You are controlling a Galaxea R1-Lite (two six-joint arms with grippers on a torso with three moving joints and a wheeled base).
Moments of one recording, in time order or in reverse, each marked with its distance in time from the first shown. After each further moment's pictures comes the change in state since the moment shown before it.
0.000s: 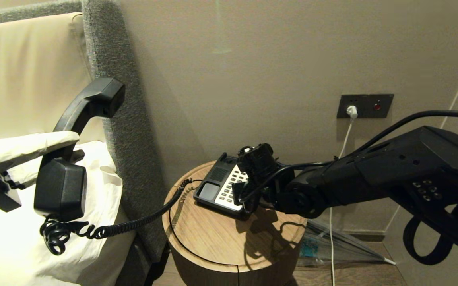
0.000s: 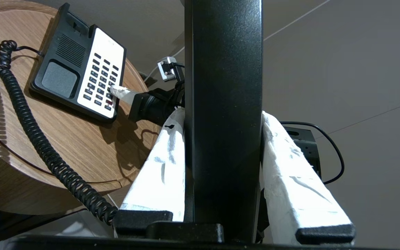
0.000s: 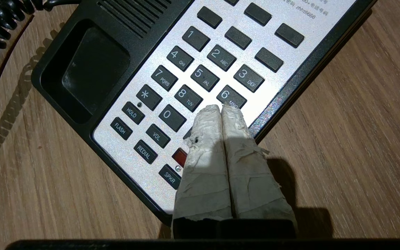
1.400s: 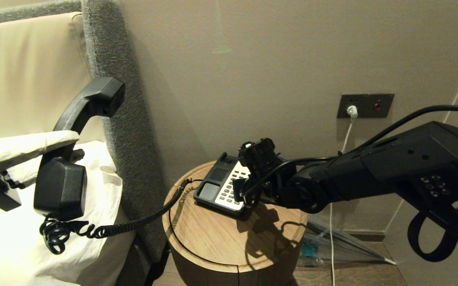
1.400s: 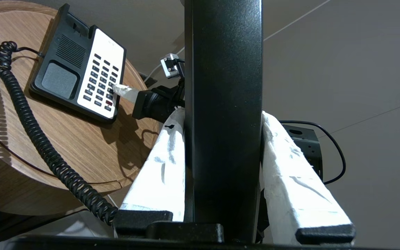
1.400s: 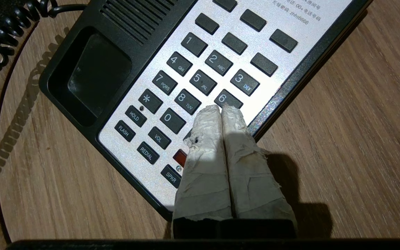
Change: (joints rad) left arm 0.000 0.001 -0.003 0.000 0.000 0.000; right arm 0.000 -0.019 -0.019 0.010 0.003 0.004
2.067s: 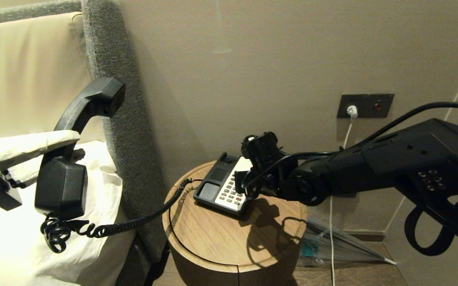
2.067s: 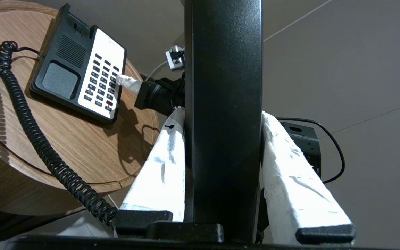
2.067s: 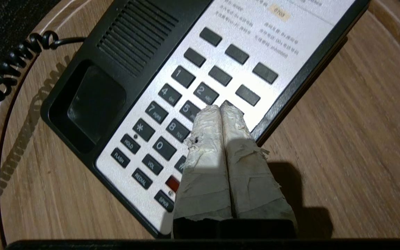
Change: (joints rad) left arm 0.000 0.004 -0.002 0.000 0.000 0.000; right arm -0.026 0.009 -0.040 -0.006 0.000 -0.002
